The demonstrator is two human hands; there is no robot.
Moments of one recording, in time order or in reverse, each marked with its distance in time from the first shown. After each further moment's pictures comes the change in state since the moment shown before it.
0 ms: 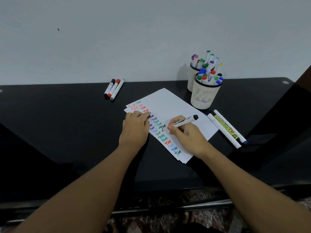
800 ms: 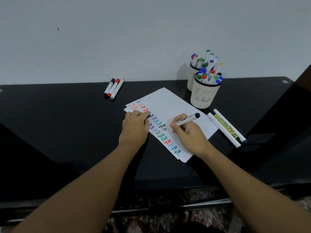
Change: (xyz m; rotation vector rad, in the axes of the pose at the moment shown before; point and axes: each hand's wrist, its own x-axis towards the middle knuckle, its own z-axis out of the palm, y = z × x) left_hand 0.000 0.000 -0.001 -0.023 -0.003 -0.009; right_hand -0.003 -0.003 -0.002 -0.007 0.043 0.027
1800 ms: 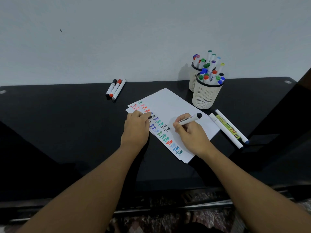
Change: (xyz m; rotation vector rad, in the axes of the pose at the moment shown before) left_hand -0.001 -0.004 0.003 -0.060 0.021 -0.010; right_hand 0.002 0.003 0.001 -0.038 0.037 -0.025
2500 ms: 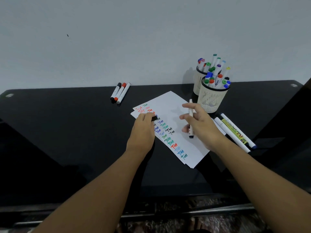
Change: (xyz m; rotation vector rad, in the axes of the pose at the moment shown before) left_hand -0.003 0.008 -0.009 -0.118 -0.004 0.020; right_hand 0.030 -0.018 -0.019 0.381 -0.006 0.144
